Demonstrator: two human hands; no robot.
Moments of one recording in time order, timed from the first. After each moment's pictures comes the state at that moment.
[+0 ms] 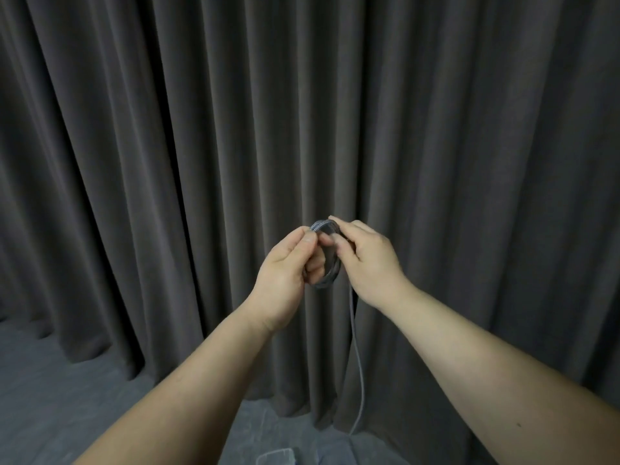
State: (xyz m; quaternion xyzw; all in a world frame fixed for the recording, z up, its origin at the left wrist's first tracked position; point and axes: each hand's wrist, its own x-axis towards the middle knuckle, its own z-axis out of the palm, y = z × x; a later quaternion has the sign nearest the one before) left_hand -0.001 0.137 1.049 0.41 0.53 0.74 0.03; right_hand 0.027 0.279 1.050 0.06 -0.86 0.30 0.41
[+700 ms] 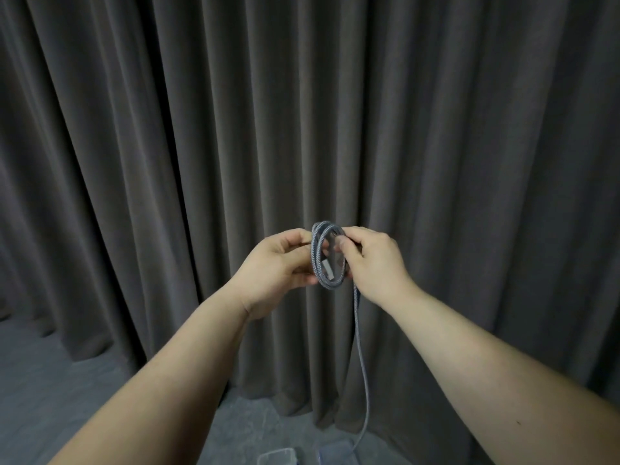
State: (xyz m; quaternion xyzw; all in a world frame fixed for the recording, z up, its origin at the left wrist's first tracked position) left_hand -0.018 0.125 1.062 0.36 0.62 0.69 0.12; right_hand 0.019 0.286 1.047 0.02 -0.85 0.34 0.40
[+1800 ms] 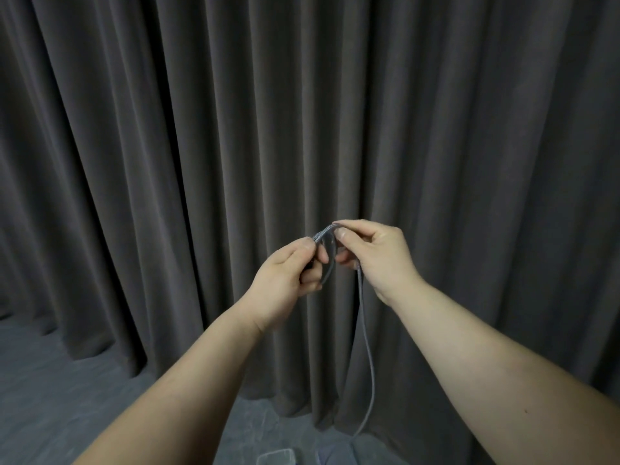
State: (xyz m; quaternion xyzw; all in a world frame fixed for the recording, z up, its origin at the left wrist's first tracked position) left_hand -0.012 0.133 1.044 0.40 0.58 0.71 0.08; right_hand 0.021 0.283 1.058 0.05 -0.70 0.62 0.34
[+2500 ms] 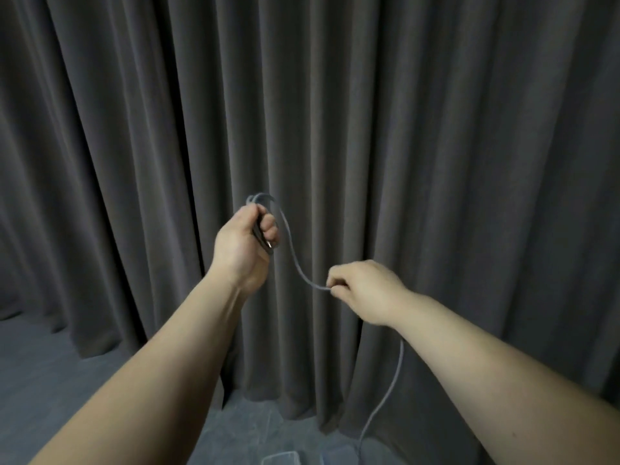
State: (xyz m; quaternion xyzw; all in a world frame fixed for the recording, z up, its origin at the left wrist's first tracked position) left_hand -0.059 0.109 1.077 0.23 0.38 0.90 0.05; right_hand 0.024 0.278 1.042 0.04 -0.98 0.09 0.18
